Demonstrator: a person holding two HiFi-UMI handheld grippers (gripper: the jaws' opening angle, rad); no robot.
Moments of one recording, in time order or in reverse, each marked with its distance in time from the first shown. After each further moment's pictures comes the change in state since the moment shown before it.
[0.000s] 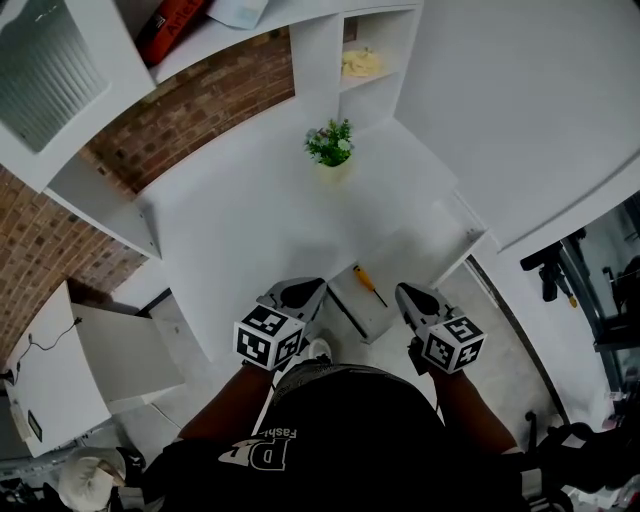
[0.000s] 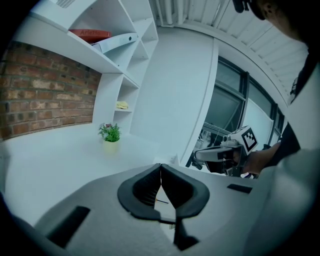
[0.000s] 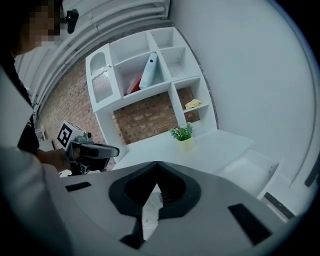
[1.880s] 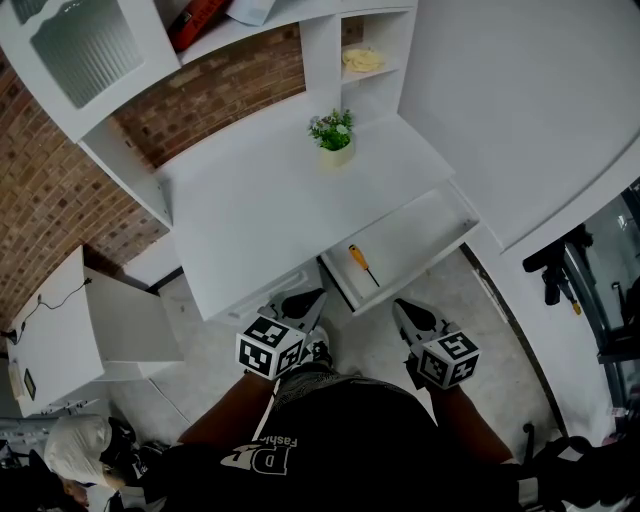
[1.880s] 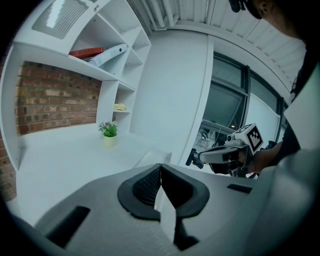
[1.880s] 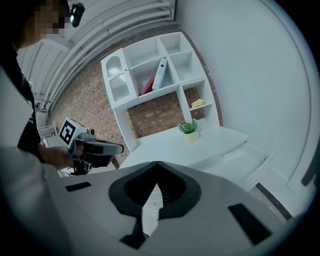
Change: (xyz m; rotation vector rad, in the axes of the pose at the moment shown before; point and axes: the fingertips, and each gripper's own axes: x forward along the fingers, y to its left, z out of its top) left arm -0.039 -0.110 -0.046 0.008 -0.024 0.101; right arm -0.107 0.034 -0.053 -0.045 0.027 0.080
